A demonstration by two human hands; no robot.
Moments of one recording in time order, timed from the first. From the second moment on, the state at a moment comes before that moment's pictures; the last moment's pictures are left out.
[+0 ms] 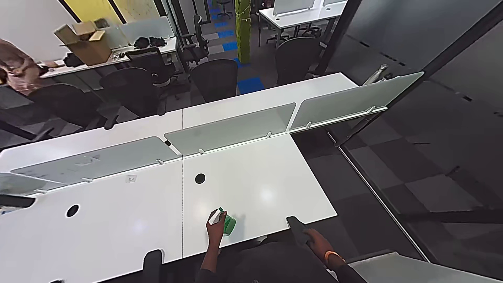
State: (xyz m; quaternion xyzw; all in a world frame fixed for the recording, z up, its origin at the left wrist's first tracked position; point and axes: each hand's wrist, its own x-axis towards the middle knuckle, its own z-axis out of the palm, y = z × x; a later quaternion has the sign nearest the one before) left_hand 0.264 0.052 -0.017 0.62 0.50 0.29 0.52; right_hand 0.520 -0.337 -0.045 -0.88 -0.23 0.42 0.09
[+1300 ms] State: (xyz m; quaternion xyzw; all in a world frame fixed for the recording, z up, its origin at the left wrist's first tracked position) left_hand 0.312 0.084 0.062 0.68 0.30 0.36 0.56; right_hand 0.498 -0.402 -0.065 -0.86 -0.12 0.50 0.09
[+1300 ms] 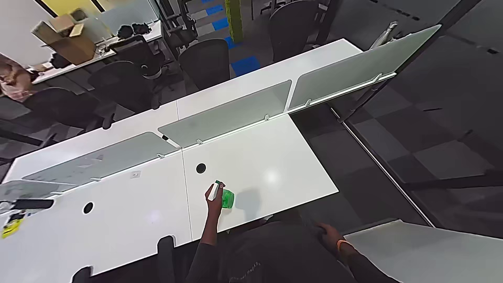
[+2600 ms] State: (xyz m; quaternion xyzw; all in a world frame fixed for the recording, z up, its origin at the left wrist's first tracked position) left_hand 0.072 0.124 0.103 0.76 0.26 0.28 0.52; right_hand 0.407 -0.339 -0.066 -0.84 -0.16 0.51 0.06
